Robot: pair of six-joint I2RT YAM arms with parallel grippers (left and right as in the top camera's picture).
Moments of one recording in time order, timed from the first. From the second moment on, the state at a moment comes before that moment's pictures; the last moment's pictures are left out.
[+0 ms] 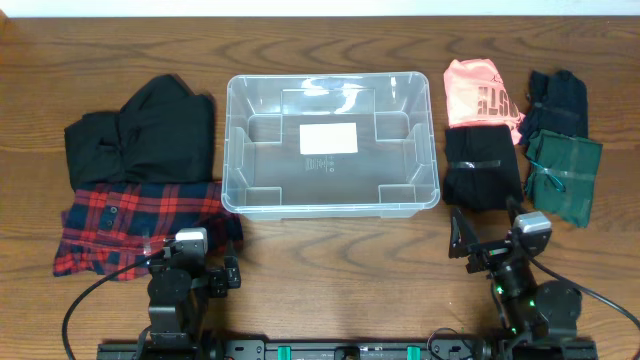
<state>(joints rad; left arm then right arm) -0.04 0.01 0.17 -0.73 -0.06 -0.04 -0.03 0.01 0.12 -0.19 -0.28 0.18</state>
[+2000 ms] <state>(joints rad) -0.04 0.01 0.17 -0.73 -0.06 -0.04 -0.34 2.01 1.39 -0.91 -0.50 -0.05</state>
